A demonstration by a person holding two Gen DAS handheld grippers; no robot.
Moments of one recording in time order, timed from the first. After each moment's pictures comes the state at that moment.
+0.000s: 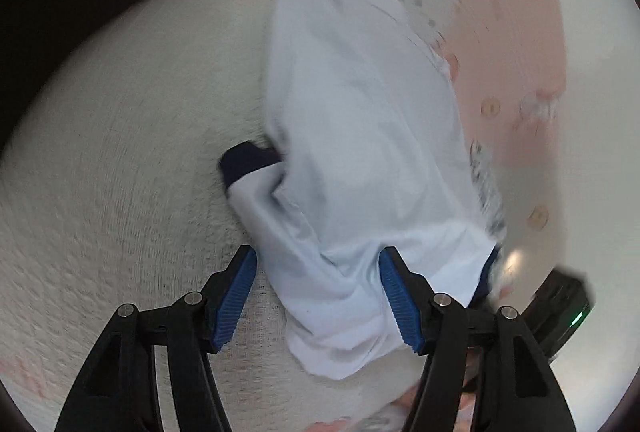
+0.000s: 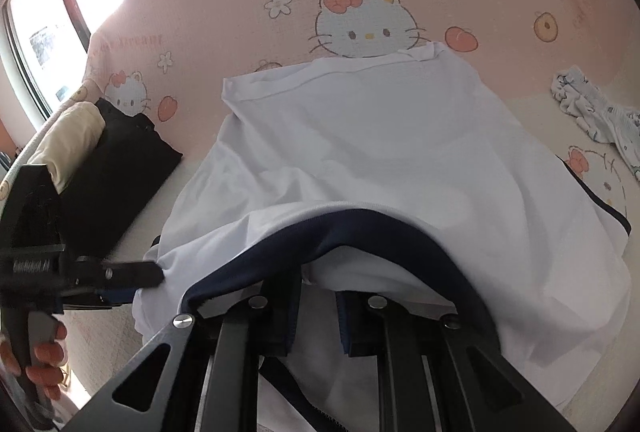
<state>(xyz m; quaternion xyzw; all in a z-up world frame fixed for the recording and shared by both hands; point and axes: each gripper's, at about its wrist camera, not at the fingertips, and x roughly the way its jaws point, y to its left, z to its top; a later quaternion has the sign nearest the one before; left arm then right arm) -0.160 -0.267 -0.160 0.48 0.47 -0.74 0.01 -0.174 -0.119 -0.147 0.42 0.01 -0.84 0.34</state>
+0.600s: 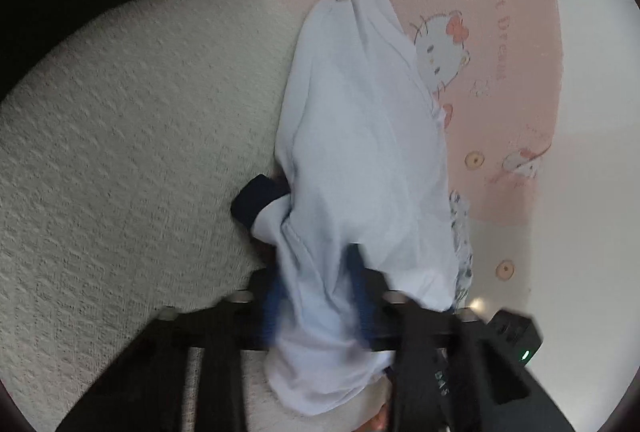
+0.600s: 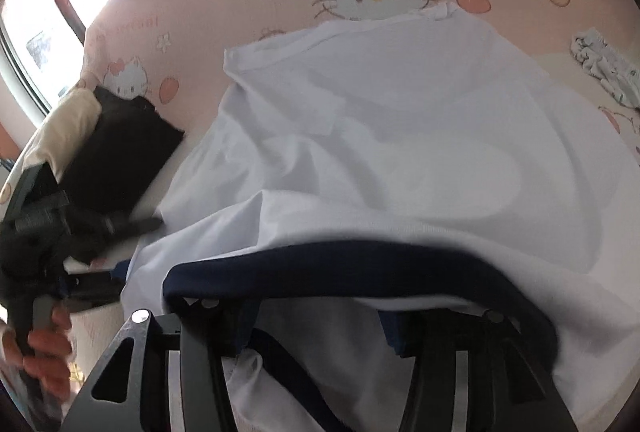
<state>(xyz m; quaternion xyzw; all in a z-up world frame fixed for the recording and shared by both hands) -0.149 -0.267 -0.172 0.42 0.52 -0.74 0.02 -0.182 -0.133 -0.170 0.47 0.00 -0.81 0.35</state>
